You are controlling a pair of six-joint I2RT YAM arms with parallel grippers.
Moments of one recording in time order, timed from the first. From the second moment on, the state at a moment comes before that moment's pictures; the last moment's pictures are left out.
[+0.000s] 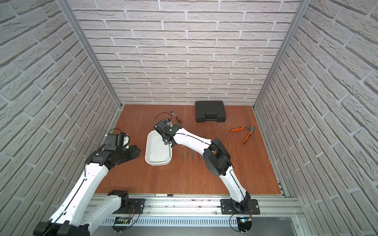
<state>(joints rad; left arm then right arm) -0.11 0.91 0.82 -0.90 0.10 -0.42 0.85 2.22 1.95 -0.88 0.39 0.54</state>
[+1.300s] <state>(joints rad) -0.11 0.91 0.82 -0.91 0.09 -0.40 0.85 2.36 2.11 -0.97 0.26 0.56</state>
